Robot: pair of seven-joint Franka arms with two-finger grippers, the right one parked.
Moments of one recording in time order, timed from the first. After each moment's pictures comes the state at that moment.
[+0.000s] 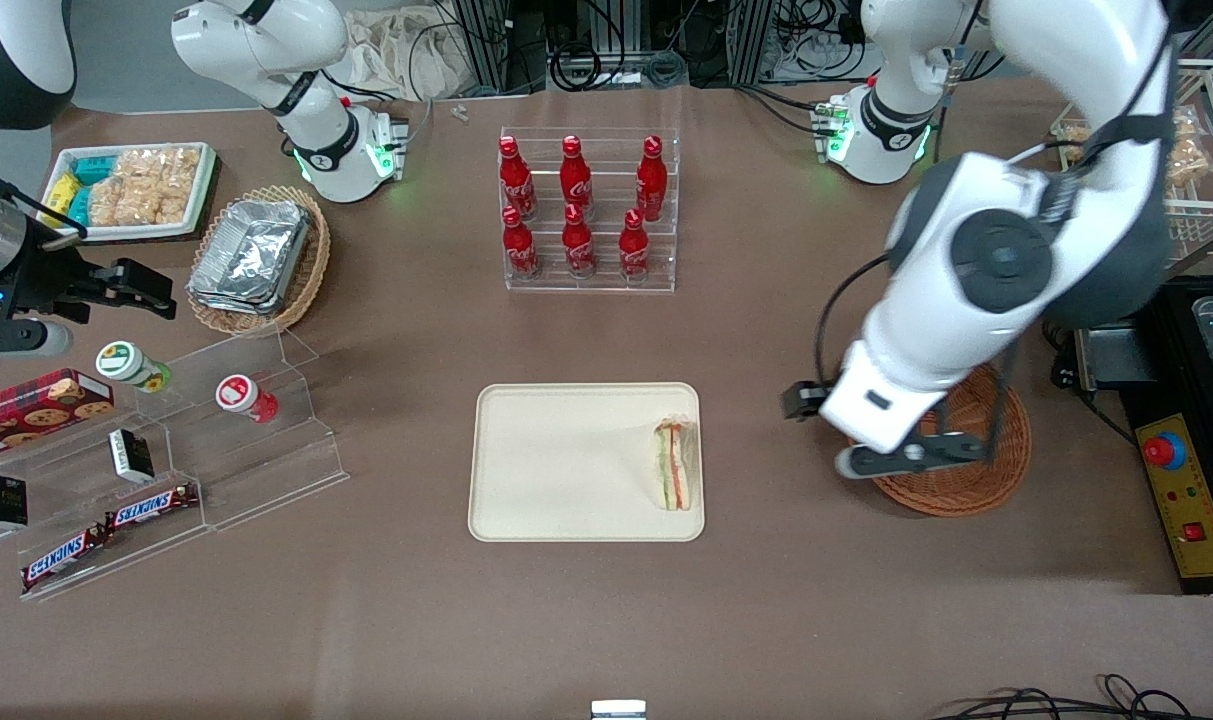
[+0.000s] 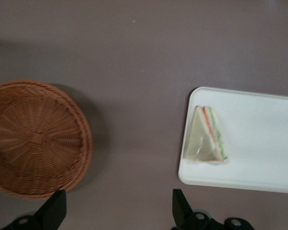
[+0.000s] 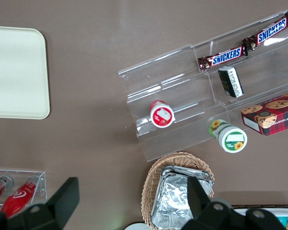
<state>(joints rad) -0.07 0.40 -0.35 -1.31 0.11 1.71 -0.49</state>
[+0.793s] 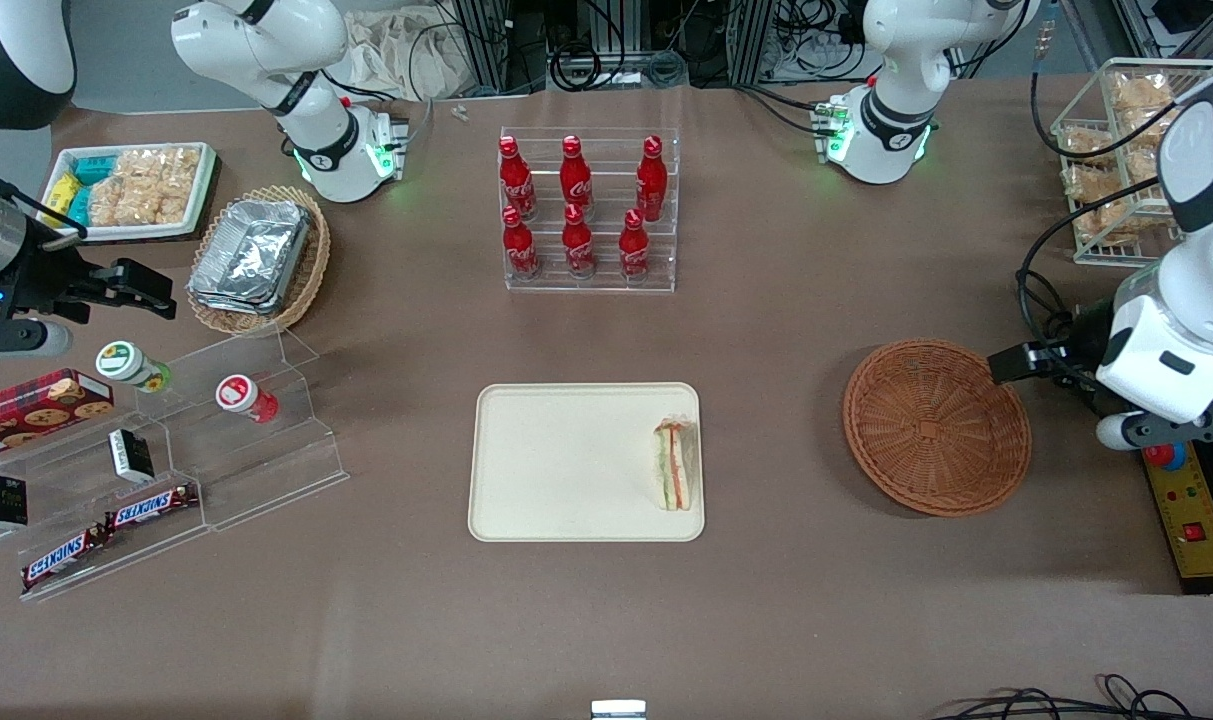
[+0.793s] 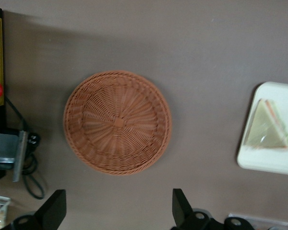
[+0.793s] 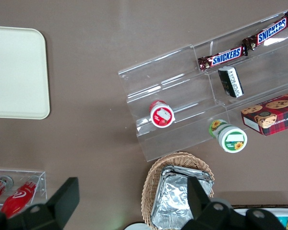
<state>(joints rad) 0.18 0.29 -0.34 -1.33 0.09 1.55 -0.26</state>
